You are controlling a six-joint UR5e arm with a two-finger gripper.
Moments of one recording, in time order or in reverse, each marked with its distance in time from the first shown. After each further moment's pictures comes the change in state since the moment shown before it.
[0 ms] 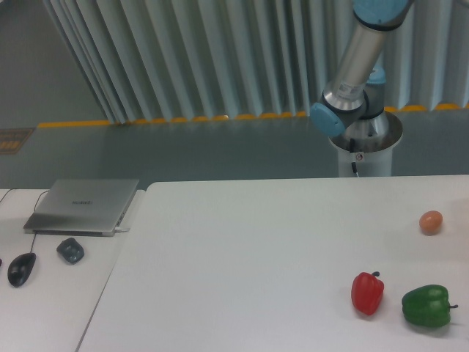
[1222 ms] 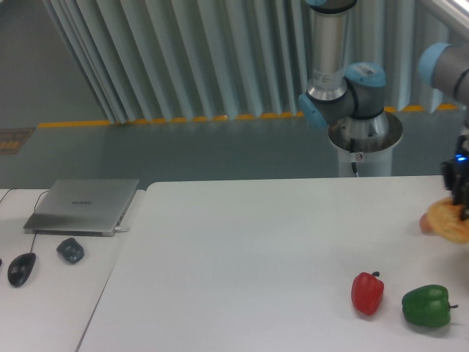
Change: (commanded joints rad) arm -0.445 0.132 -0.136 -0.048 -0.026 -0.360
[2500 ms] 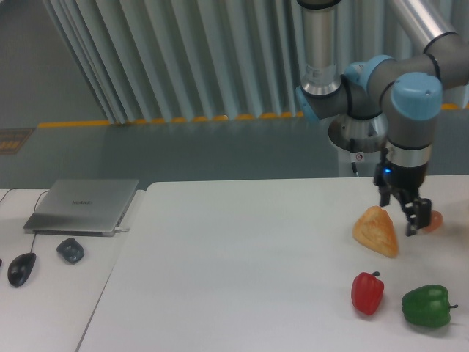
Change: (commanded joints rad) arm -0.033 -0.014 0.036 0.084 0.051 0.022
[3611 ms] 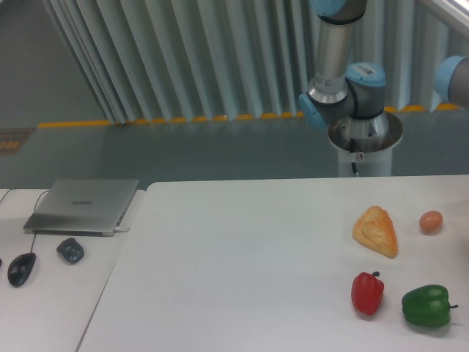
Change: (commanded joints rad) arm 0.167 -0.127 0.131 -0.029 0.040 0.481
